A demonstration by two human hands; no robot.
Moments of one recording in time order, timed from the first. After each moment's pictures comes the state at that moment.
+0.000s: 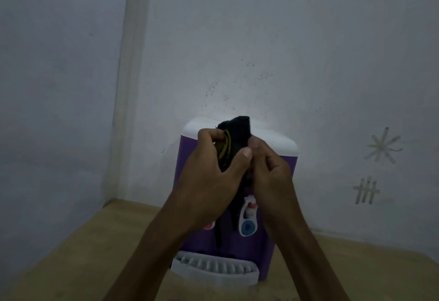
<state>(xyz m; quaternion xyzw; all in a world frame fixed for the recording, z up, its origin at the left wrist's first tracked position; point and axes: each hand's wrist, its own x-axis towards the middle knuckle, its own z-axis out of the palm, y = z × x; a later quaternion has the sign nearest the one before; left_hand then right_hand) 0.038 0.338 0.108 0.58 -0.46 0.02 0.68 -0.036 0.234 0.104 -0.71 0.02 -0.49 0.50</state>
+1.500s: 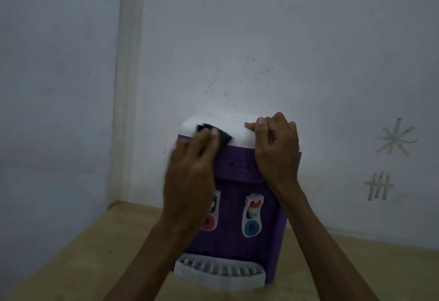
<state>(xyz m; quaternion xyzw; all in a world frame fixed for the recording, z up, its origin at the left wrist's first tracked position) 0.109 0.278 0.053 0.63 -0.41 0.53 0.40 0.022 0.137 0.121 -0.72 0.08 -0.68 0.13</state>
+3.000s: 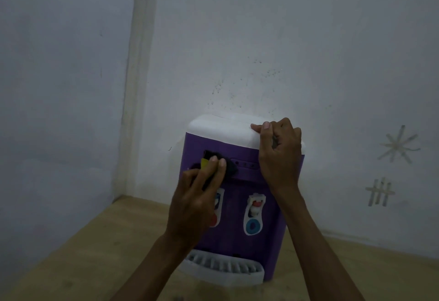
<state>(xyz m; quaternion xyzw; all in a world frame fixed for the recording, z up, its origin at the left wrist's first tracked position) 0.131 0.266 -0.014 0.56 -0.47 0.56 0.38 0.021 0.142 0.115 -0.71 0.09 -0.69 0.13</state>
